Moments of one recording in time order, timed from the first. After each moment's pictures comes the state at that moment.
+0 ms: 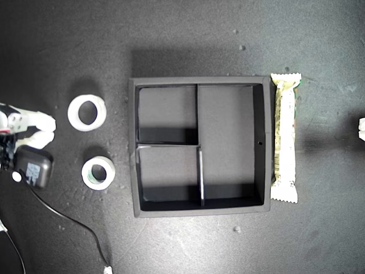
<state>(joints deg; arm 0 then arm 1) 0.4 191.2 176.5 77.8 -76.9 1.7 191.7 178.3 76.7 88.9</state>
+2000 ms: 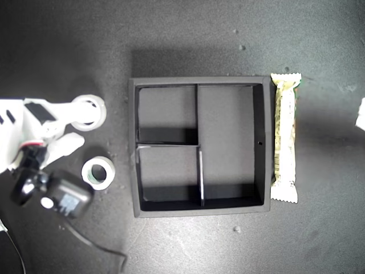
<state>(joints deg) 1.0 125.5 130.6 58.6 -64.2 1.3 145.8 127.9 48.9 88.9</state>
